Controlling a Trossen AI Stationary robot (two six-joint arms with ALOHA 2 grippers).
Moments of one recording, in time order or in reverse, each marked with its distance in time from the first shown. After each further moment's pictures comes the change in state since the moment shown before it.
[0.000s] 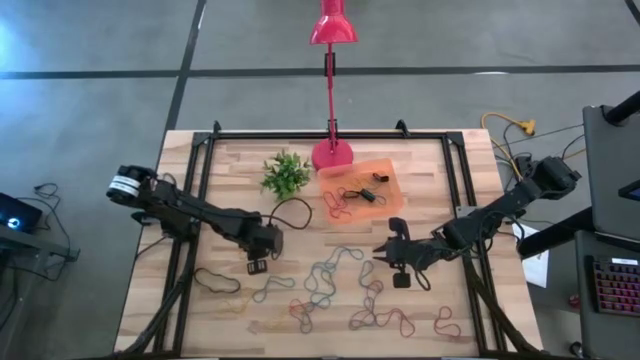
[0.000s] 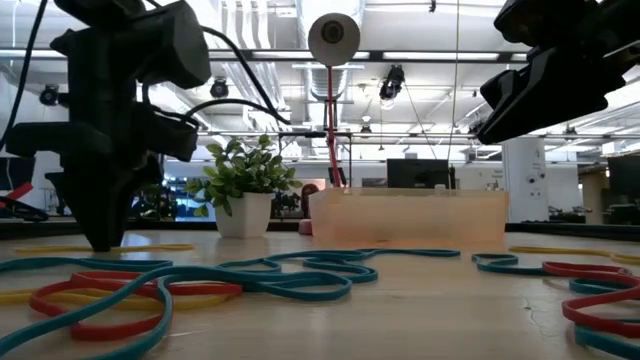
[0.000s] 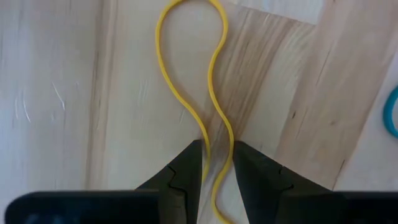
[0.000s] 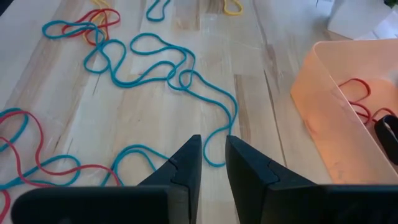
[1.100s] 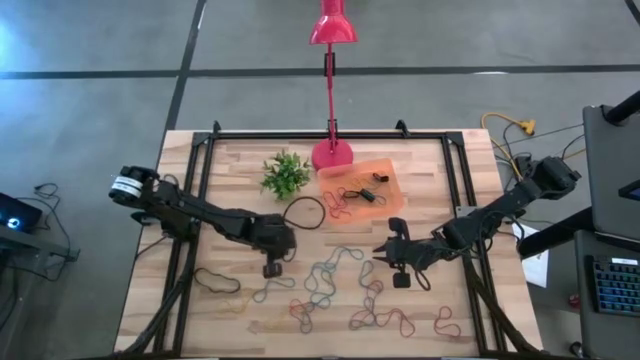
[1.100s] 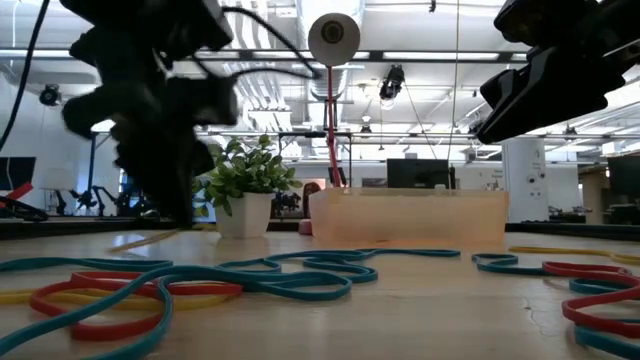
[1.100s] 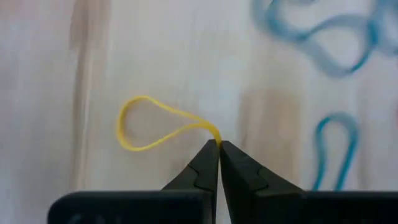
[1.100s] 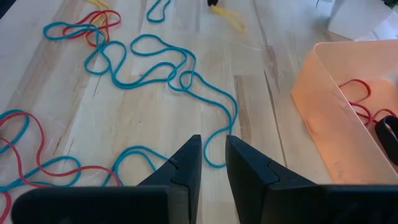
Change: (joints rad) left arm -0.001 -0.015 0.026 0.348 -0.003 0.150; right arm -0.001 0.000 0.000 0.004 -0.001 0.000
